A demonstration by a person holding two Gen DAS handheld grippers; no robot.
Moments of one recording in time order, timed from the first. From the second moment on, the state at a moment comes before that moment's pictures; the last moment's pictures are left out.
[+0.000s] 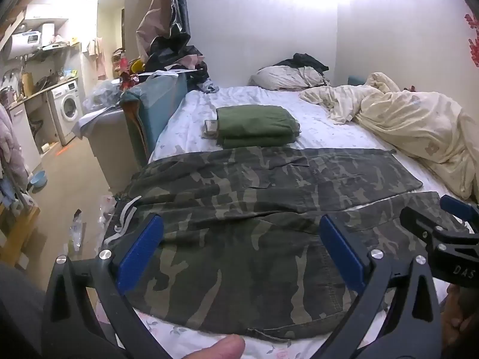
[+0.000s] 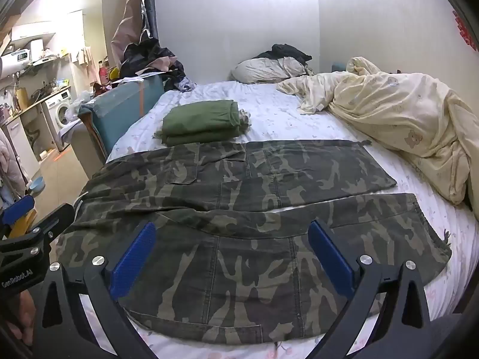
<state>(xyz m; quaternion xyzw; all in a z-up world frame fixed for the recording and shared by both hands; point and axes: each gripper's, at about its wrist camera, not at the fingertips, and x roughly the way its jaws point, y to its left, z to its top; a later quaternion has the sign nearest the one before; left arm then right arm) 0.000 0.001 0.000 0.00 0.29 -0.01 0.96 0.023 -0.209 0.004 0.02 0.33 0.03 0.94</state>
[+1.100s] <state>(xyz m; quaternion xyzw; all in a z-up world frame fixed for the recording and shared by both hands) -0.001 0.008 -0.006 -0.01 0.29 0.00 0.96 0.021 -0.205 0.005 0.01 0.32 0.04 0.95</state>
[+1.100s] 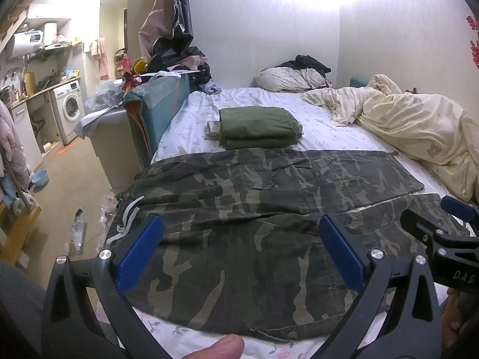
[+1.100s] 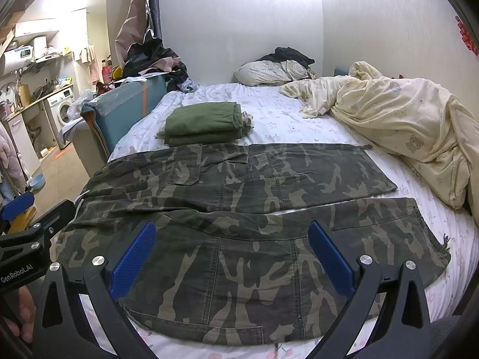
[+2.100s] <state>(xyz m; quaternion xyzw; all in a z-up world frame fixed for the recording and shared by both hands) 0.000 0.007 0.002 0.00 0.28 0.00 0.96 0.021 -0.206 0.004 0.01 0.32 0.04 0.95</state>
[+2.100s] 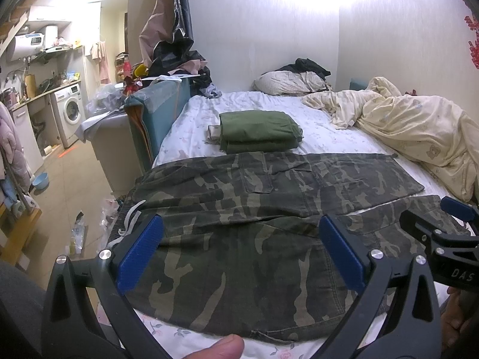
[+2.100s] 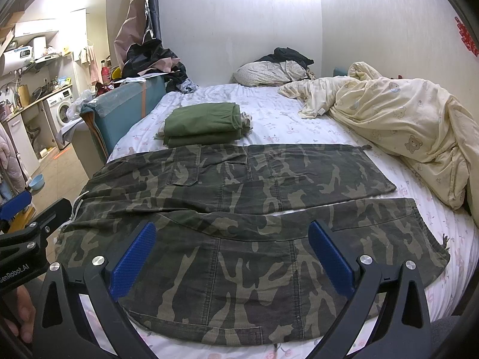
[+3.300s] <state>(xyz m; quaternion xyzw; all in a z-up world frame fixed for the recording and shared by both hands) -0.003 -0.002 0.008 0.02 0.26 -0.01 0.97 0.022 -0.217 0.012 0.03 0.32 0.03 0.95</state>
